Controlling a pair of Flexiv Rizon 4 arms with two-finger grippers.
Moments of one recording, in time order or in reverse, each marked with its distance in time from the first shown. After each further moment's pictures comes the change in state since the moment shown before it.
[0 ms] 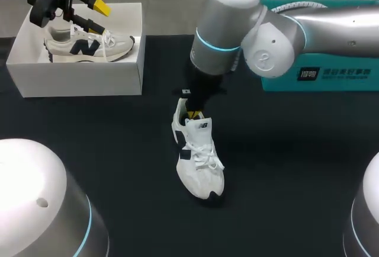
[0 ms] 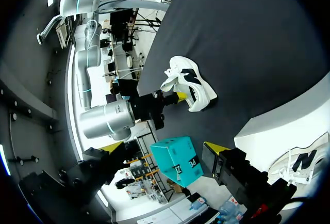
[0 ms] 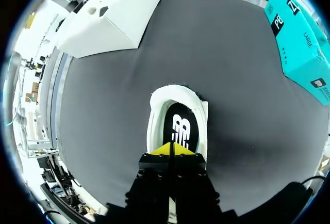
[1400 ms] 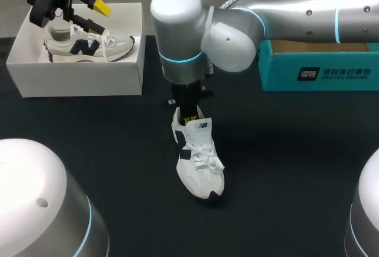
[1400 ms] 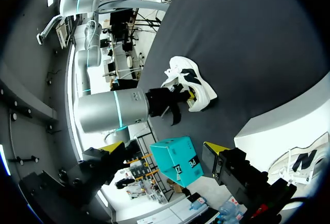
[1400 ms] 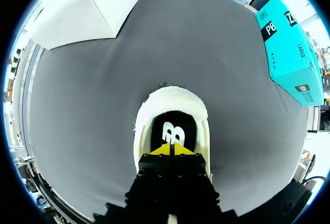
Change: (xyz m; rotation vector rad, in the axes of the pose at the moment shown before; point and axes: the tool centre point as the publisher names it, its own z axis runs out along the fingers) left arm 0.000 0.000 0.000 0.000 0.000 0.000; right arm -0.006 0.006 0.030 0.009 -0.287 -0.001
